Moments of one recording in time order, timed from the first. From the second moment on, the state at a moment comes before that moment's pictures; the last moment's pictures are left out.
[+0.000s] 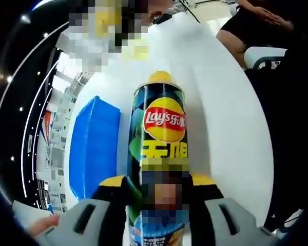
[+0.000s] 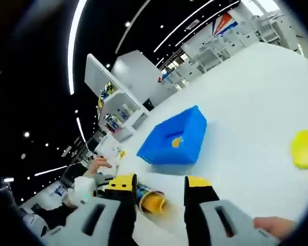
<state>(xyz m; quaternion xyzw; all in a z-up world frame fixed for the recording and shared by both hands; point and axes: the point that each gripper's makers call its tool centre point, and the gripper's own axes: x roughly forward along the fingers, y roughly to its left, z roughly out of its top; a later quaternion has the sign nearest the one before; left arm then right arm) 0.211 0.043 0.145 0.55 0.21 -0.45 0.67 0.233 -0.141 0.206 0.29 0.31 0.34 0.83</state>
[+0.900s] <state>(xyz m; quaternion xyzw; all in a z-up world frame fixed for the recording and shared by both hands) 0.209 0.042 0.146 0.55 0.19 -0.46 0.67 0.206 -0.114 0.159 0.36 0.44 0.34 0.74</state>
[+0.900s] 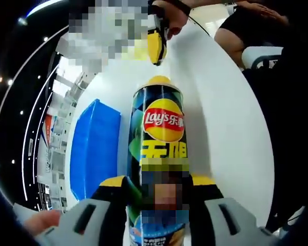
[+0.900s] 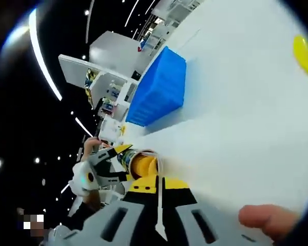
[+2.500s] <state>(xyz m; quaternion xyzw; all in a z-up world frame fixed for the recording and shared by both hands) 0.209 0.041 0.146 0.55 0.19 -0.46 0.67 0.197 -0.031 0.176 0.38 0.40 0.47 0.69</state>
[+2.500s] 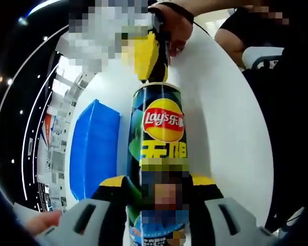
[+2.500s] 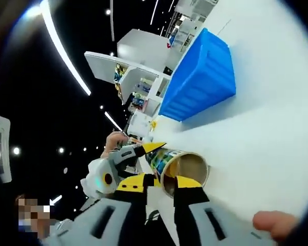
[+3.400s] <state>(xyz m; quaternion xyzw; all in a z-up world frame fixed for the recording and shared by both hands) 0.214 0.050 0.149 0.54 0.20 -0.50 0.65 0.188 -0.021 0.179 0.38 0.40 0.48 0.68</state>
